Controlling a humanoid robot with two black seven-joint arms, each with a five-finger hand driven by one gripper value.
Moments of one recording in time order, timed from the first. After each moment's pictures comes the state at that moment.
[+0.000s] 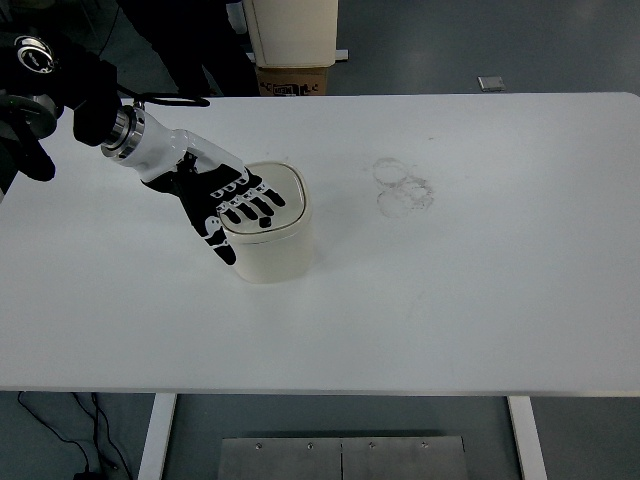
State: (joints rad) left arm -1.77 0.61 0.45 -1.30 0.12 -0.61 0.29; right arm 0.04 0.00 0.28 0.10 -0.33 0.06 0.02
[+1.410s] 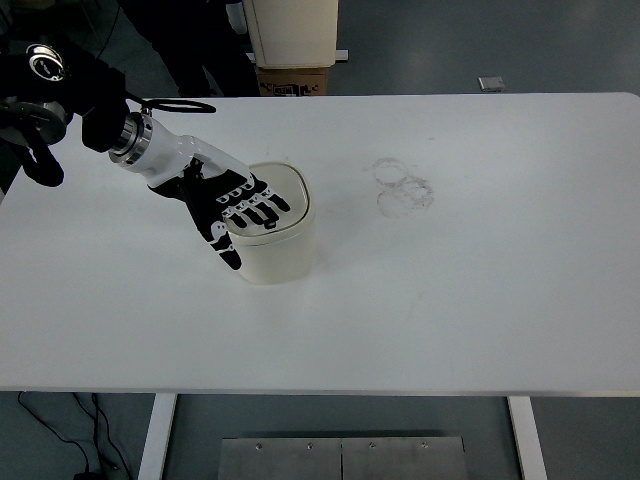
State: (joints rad) left arm -1.76 0.59 0.45 -1.30 0.12 -0.61 0.29; right arm 0.04 0.00 0.28 0.10 -0.33 0.06 0.02
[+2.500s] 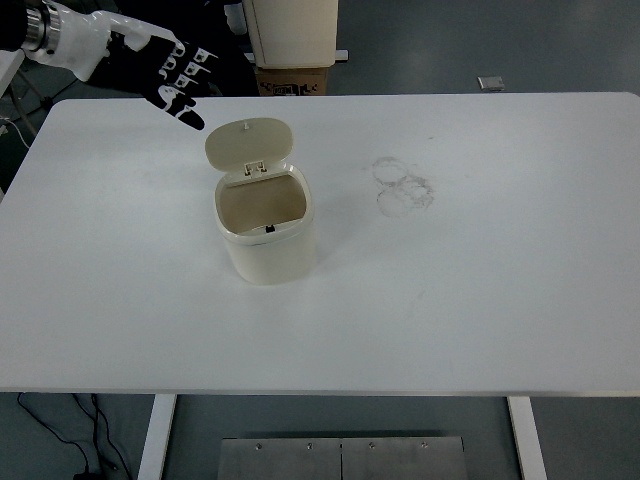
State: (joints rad) left arm -1.77 0.68 0.37 -0.97 -0.06 -0.61 0.28; right arm 0.04 0.00 0.28 0.10 -0.33 0.06 0.02
